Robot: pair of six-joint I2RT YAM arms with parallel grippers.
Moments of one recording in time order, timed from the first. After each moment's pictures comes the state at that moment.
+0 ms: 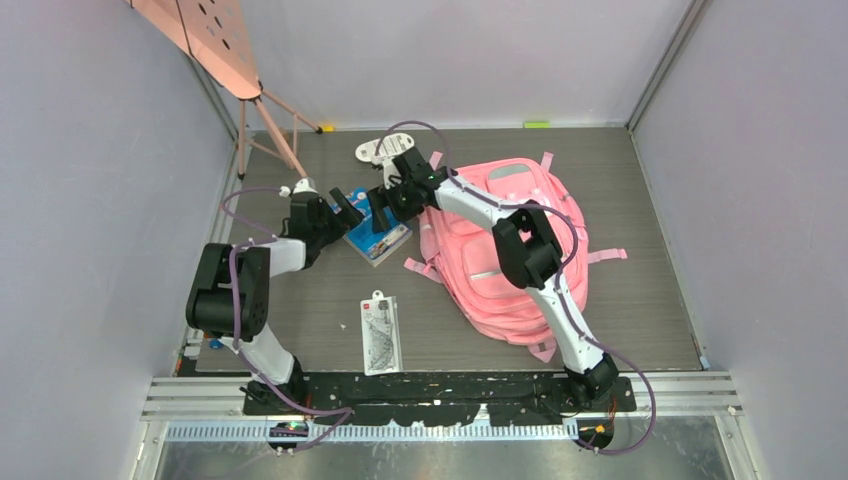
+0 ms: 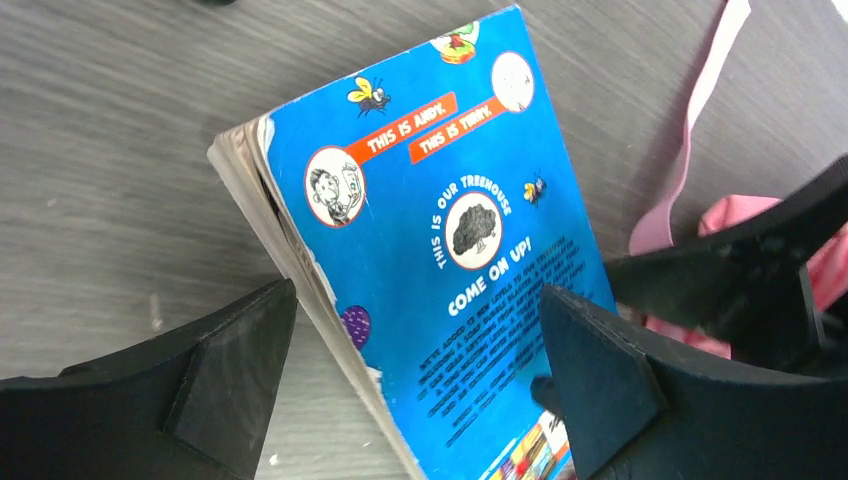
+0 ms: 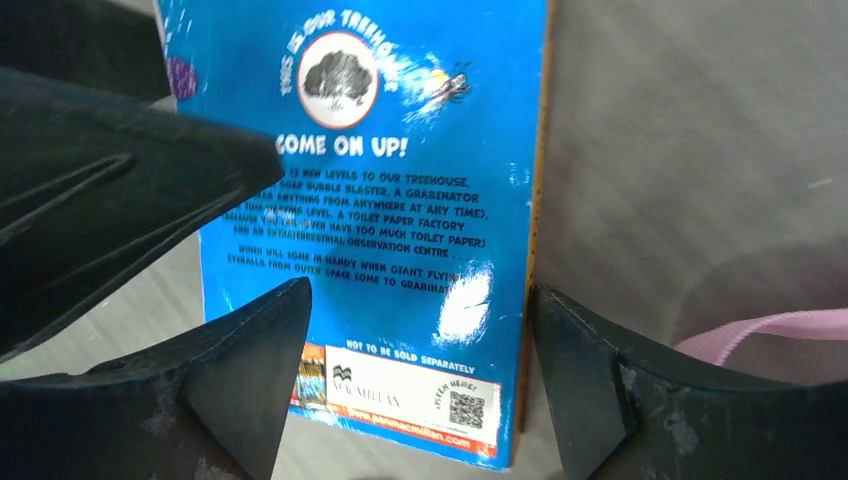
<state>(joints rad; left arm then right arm) -0.12 1.69 0.75 0.36 0.09 -0.68 0.66 2.48 2.12 -0.50 -0.37 0.11</state>
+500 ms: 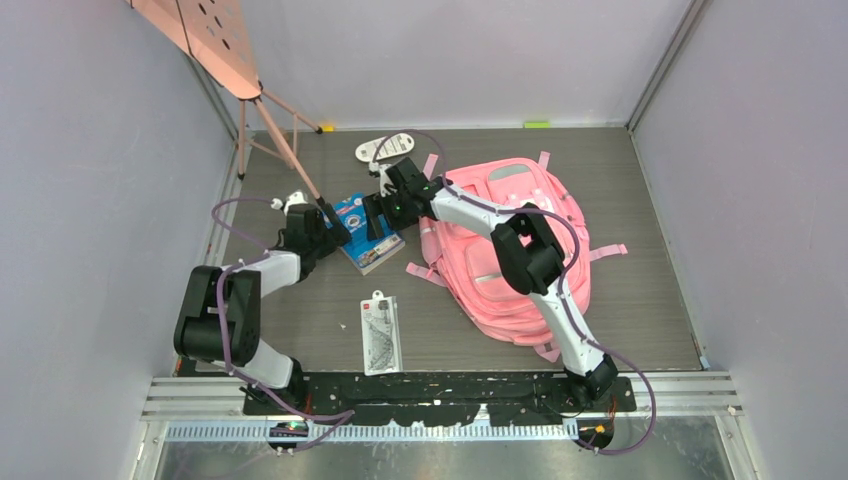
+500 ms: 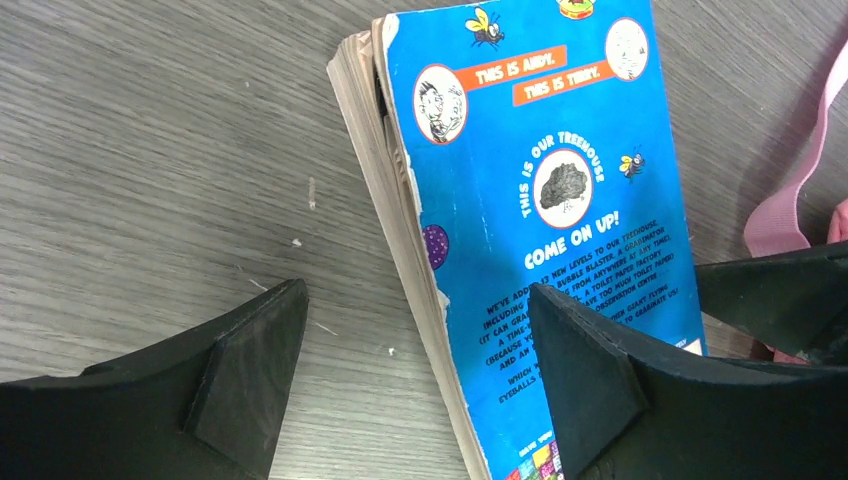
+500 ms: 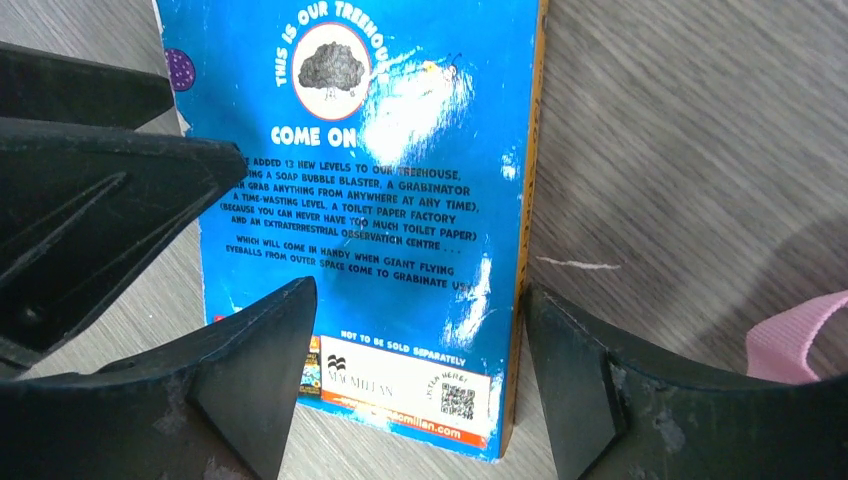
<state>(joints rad) -0.12 1.52 0.64 0.19 -0.07 -0.61 0.73 2.39 1.96 -0.43 -0.30 0.25</state>
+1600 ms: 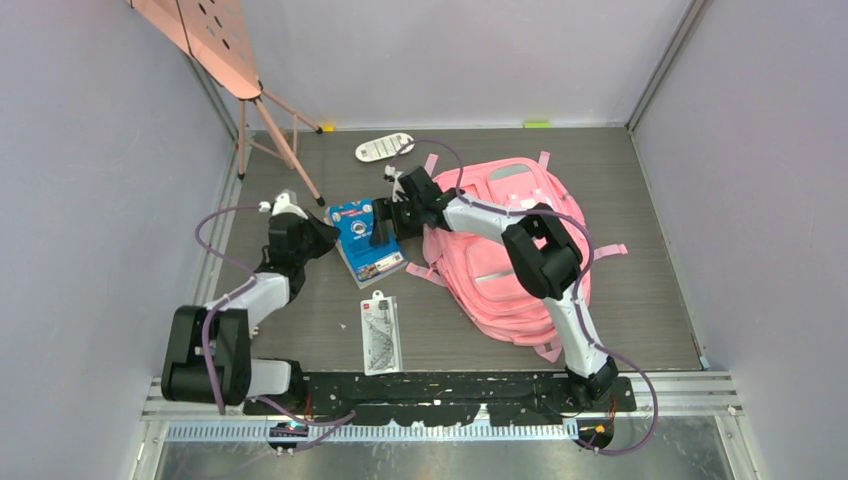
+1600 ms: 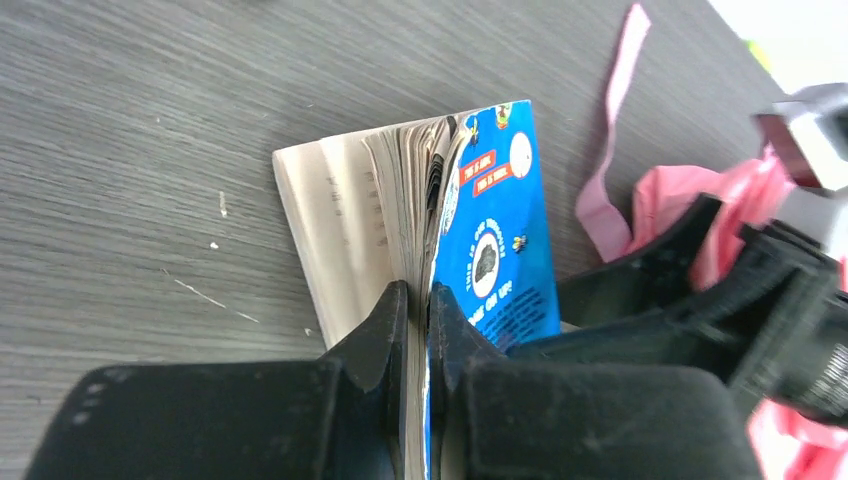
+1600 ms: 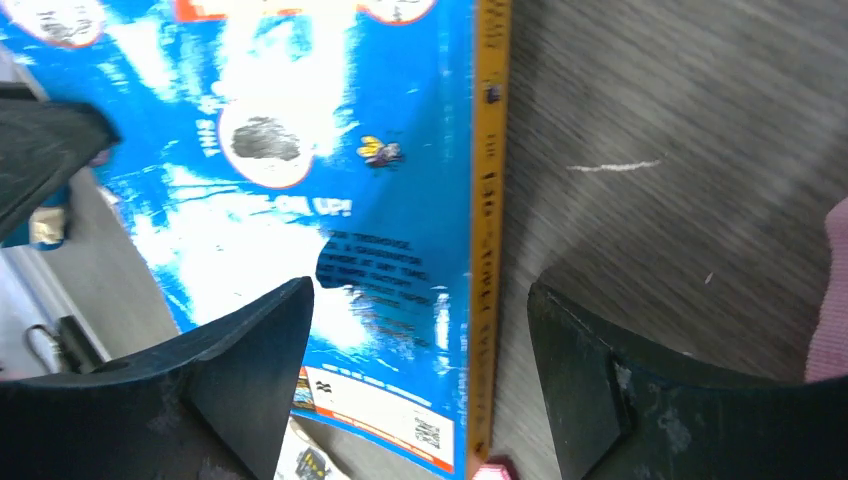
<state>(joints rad) -0.08 1.36 0.52 0.37 0.09 -0.65 0.72 2.26 1.71 -0.26 -0.32 0.41</state>
